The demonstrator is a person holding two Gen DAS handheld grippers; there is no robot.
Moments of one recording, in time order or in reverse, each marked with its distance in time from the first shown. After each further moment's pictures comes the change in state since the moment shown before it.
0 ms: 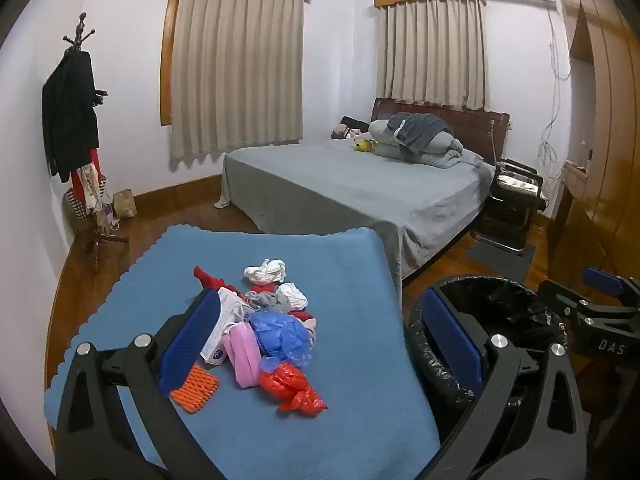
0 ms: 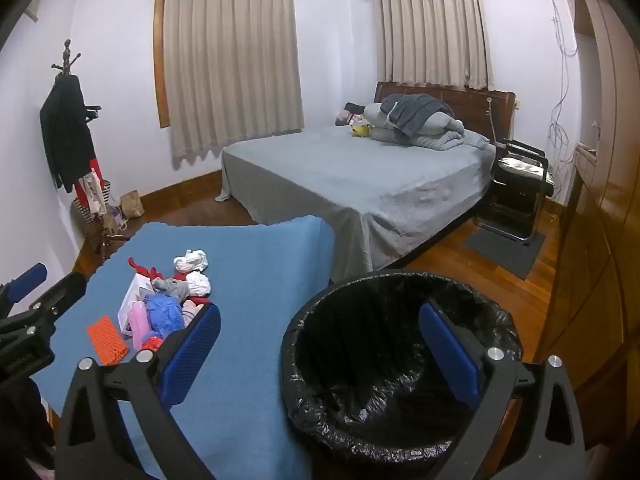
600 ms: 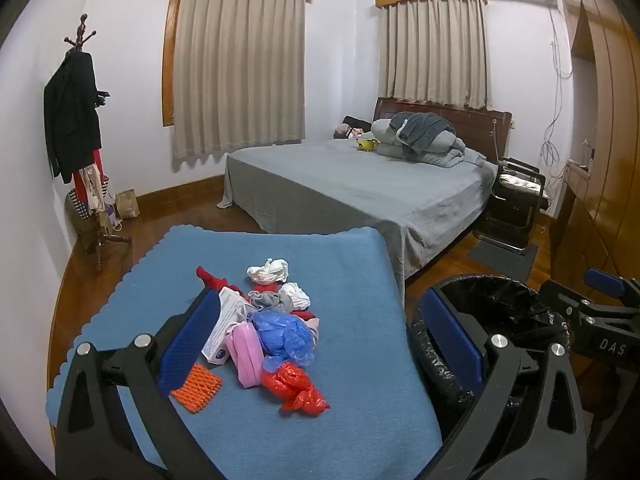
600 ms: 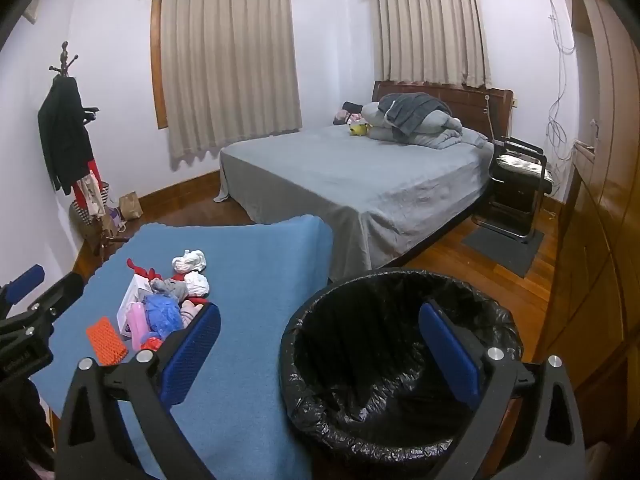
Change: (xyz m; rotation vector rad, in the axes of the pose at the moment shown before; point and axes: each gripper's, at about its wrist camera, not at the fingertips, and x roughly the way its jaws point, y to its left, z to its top) left arm 0.000 -0.001 -0.001 0.004 -0.001 0.006; right arm 0.003 0.000 -0.002 0.007 -0.002 0.000
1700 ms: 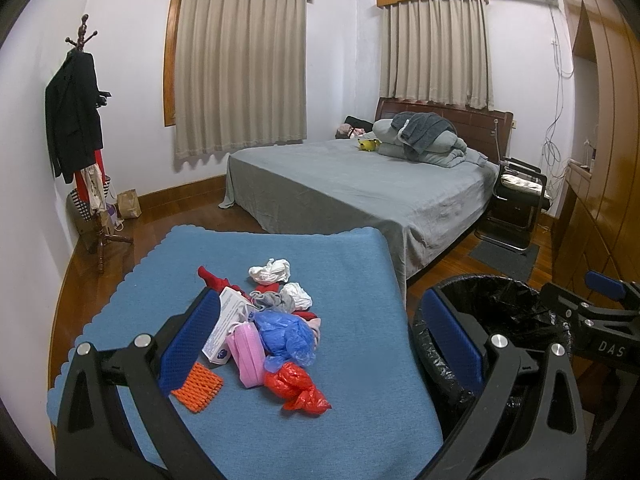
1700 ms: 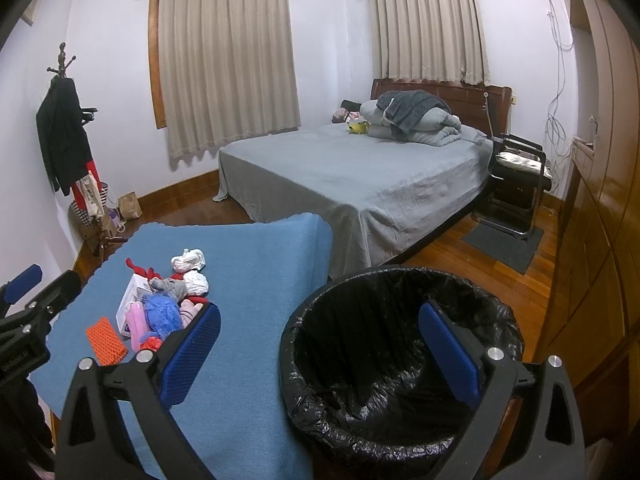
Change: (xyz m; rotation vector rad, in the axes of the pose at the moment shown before) left arm 0.000 -0.001 0.000 0.004 0.001 0.002; right arm 0.000 -0.003 -0.001 0.006 0.001 0.001
